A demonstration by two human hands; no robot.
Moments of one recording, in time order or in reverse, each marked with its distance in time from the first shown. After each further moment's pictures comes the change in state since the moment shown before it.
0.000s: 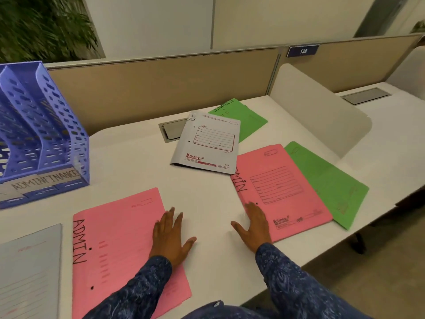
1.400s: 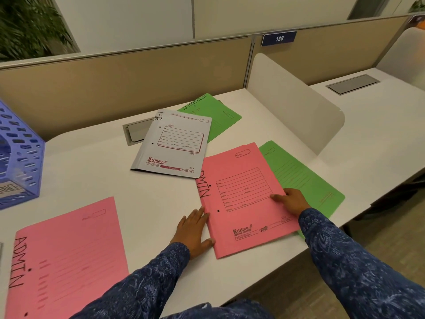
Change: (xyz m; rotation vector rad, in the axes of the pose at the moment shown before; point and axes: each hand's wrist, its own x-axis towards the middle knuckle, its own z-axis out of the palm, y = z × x) left_hand 0.070 0.167 0.042 -0.002 -0.290 0.260; right_hand 0.119 0.153 -0.189 0.334 -0.083 0.388
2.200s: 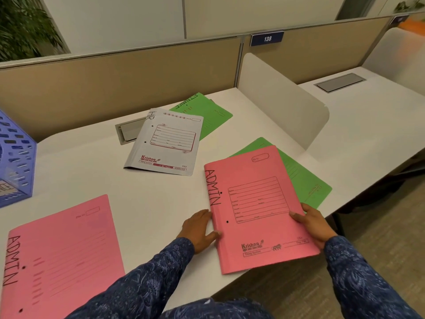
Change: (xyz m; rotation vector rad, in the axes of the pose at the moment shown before) left_hand -0.007 0.040 -0.005 -0.208 0.036 0.046; right_hand -0.073 0.073 -0.041 0.412 -0.077 0.026
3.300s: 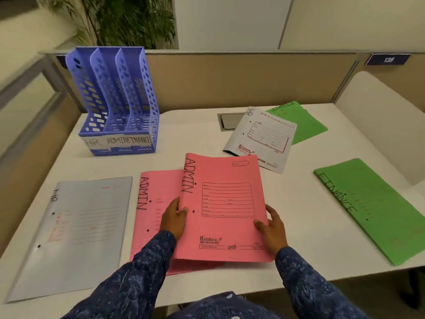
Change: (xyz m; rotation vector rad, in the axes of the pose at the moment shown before) left_hand -0.213 -0.193 -0.086 -0.797 0.695 -0.570; right_hand -0.088 0.016 0.342 -0.186 -0.221 -0.225
